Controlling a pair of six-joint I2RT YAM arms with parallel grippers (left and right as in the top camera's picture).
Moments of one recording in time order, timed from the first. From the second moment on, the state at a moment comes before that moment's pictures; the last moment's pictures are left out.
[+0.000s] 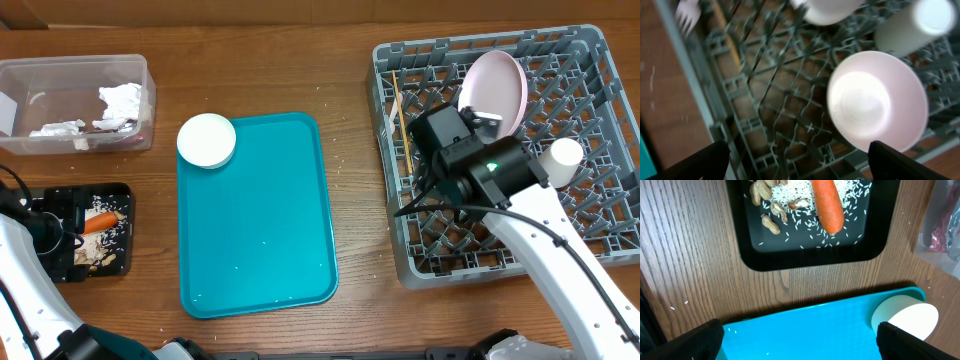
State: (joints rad) left arm 0.76 1.45 1.28 -1.25 0.15 -0.87; right arm 0.45 1.43 1.40 -1.33 0.39 0.58
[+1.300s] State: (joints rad) left arm 0.76 1.45 1.28 -1.25 0.15 -0.87; right arm 0.16 1.73 1.40 -1.32 0.13 0.21
